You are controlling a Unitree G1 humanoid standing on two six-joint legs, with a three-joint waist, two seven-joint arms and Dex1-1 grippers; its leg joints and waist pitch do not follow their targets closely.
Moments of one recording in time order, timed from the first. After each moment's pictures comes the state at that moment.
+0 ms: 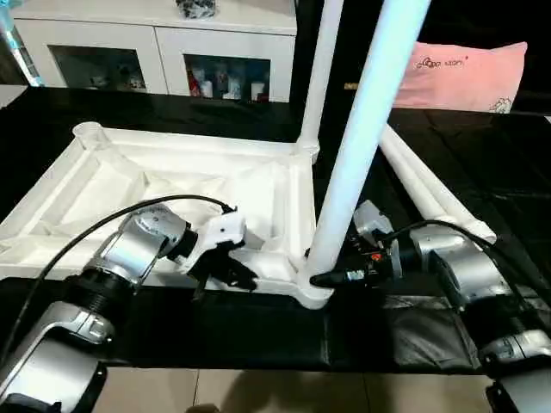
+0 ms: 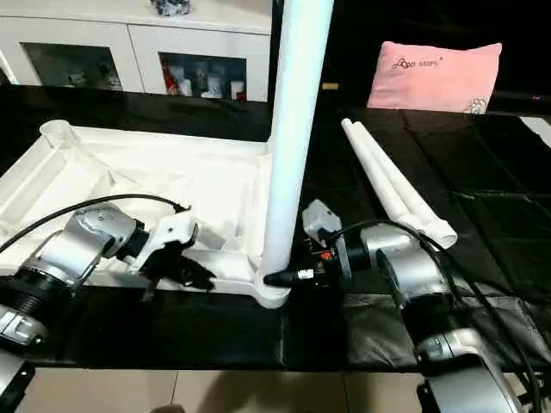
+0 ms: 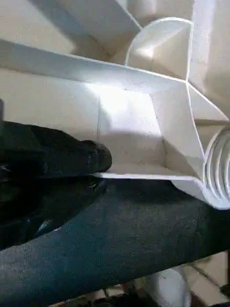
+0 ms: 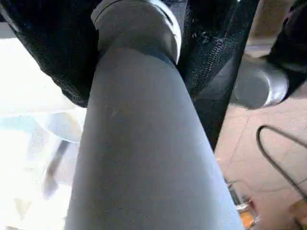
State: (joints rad) left arm -0.66 0.47 -0.37 0.55 0.03 0.22 -1.45; right arm -0.54 -0.39 0.19 0.54 0.20 0.19 1.43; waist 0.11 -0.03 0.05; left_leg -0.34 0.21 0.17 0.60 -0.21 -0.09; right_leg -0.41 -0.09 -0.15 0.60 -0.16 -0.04
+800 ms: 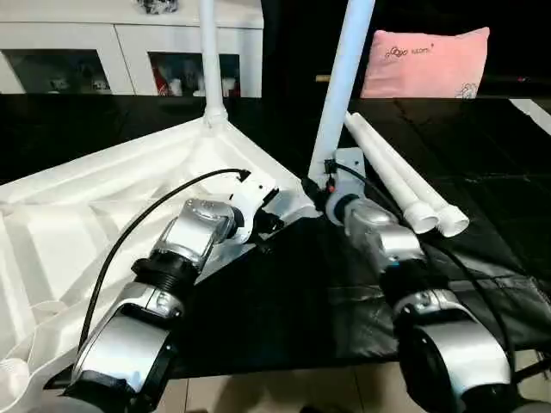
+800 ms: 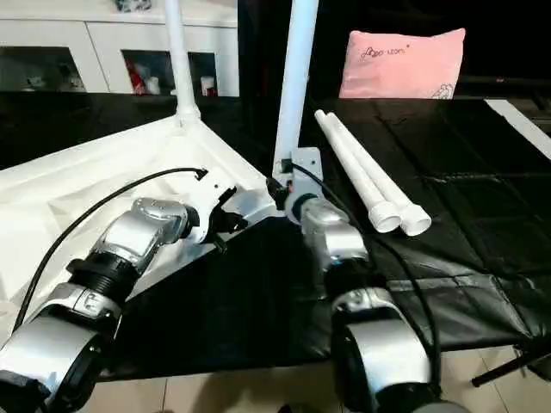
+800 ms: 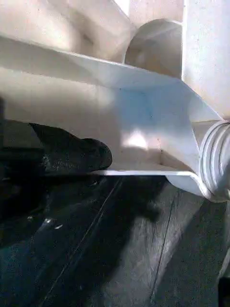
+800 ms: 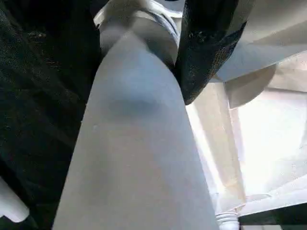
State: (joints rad) left arm -0.80 0.15 -0.20 0.72 0.07 0.51 -0.74; right arm -0.83 0.02 -0.09 0.91 0.11 0.22 0.16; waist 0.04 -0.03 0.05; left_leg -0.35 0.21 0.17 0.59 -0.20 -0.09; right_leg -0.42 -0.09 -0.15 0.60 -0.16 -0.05
